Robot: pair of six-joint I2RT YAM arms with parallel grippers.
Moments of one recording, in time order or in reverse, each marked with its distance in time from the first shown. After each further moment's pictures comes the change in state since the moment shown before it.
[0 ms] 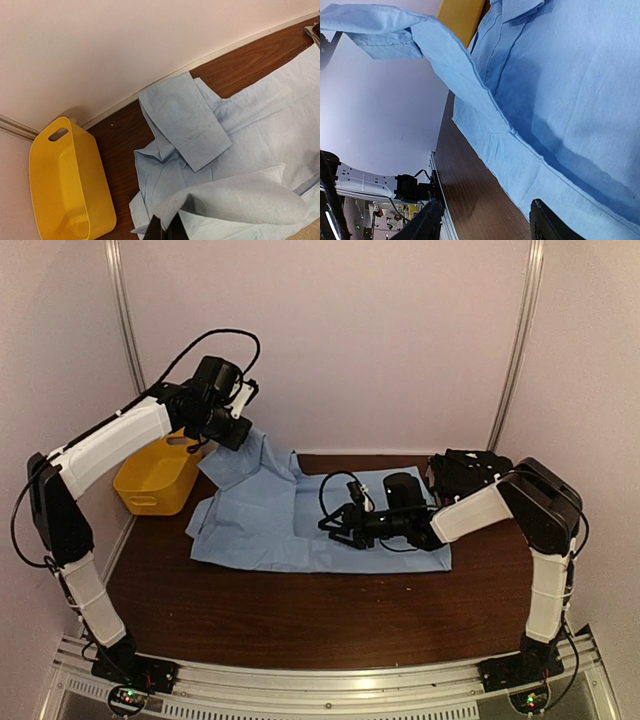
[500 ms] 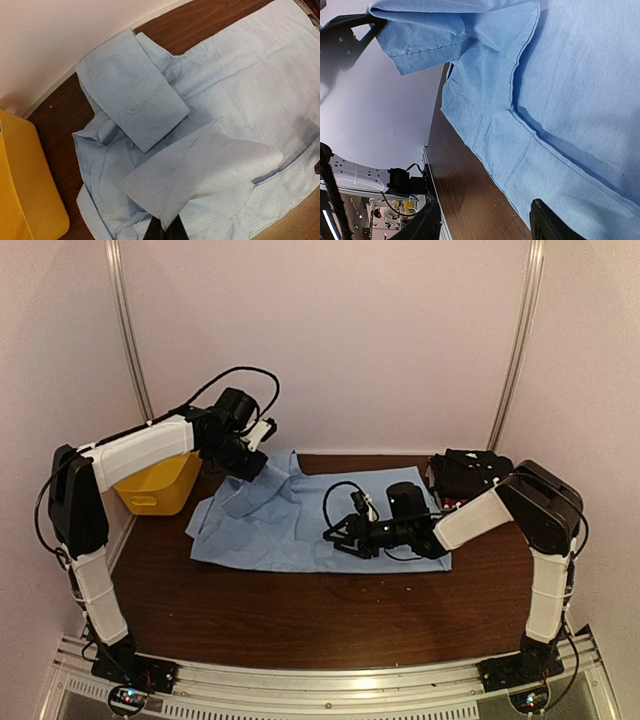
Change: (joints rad) left arm 0.000 0.097 -0.098 0.013 0.188 -0.023; right arm -0.005 -0.005 -0.071 0.023 0.003 -0.017
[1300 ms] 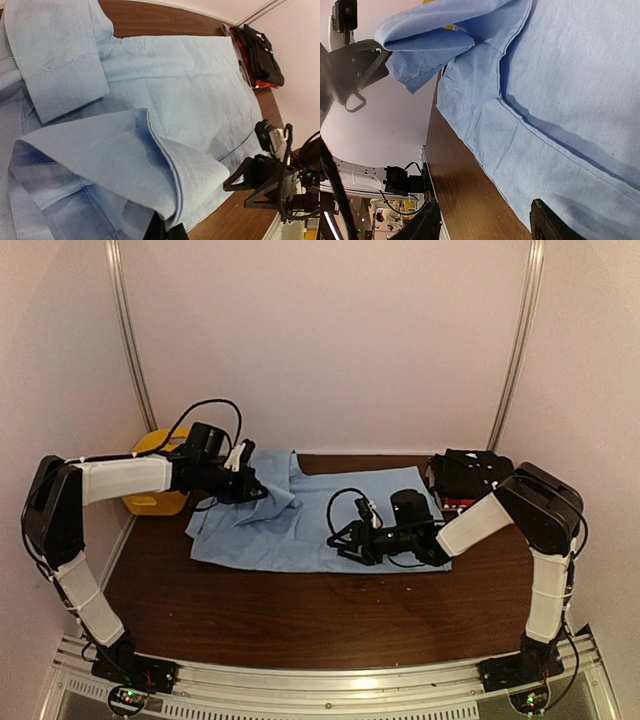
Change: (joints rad) left arm 0.108 -0.126 -0.467 0.473 0.540 -0.435; right arm 0.000 0.000 -0.074 0.069 0.007 0.022
